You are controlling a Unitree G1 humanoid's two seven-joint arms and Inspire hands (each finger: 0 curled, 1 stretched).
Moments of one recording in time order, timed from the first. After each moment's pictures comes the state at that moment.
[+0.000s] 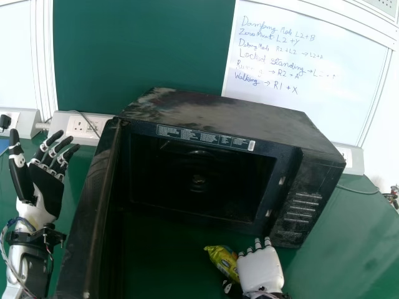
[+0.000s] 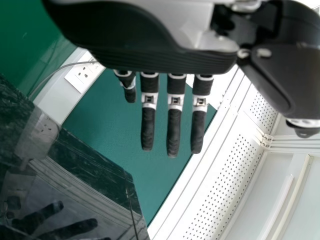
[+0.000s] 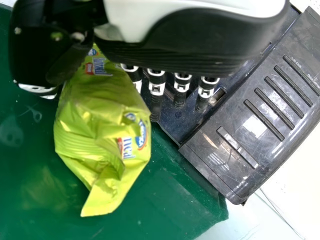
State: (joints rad) left arm 0.01 0.08 0.35 -0.51 -0.65 0.21 0.06; right arm 0.17 -0.40 0.34 -0.54 -1.93 0.02 0.73
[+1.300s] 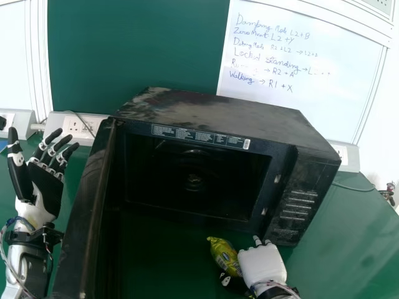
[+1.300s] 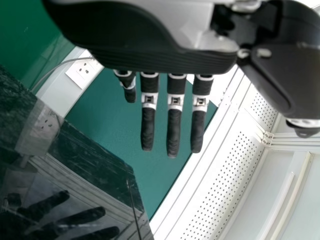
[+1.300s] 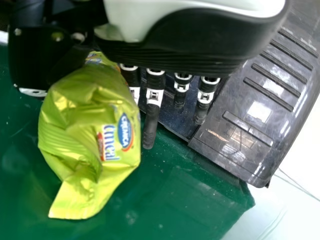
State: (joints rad) left arm 0.01 0.08 0.35 -0.54 -0.65 0.23 0.07; right arm 0.14 -0.42 0.28 -0.48 -1.64 0.07 0.61
